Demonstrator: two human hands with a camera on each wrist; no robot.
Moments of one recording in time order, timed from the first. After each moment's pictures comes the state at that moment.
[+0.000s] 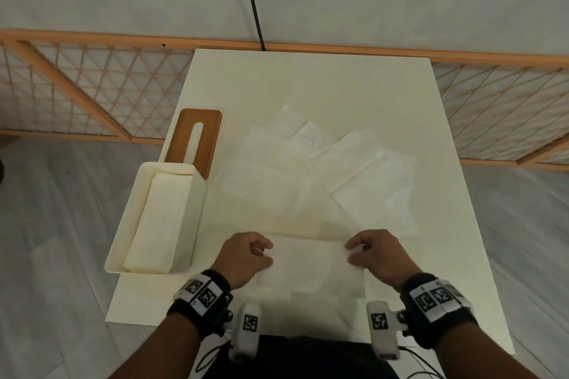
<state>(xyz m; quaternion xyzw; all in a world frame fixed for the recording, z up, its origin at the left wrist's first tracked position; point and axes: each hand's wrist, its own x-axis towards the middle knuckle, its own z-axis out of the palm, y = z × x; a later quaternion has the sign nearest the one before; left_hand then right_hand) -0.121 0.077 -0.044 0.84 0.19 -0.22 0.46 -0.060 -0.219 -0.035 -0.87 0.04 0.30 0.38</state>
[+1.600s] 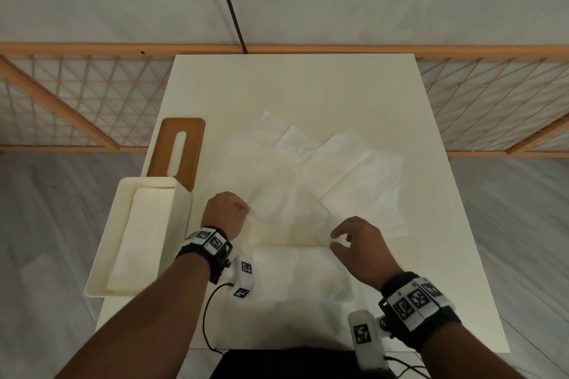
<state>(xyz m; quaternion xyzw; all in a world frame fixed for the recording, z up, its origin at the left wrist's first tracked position) -0.017 0.100 -0.074 0.93 0.17 -0.10 0.30 -0.051 -0.202 -0.033 -0.92 -0.05 0.18 0.33</state>
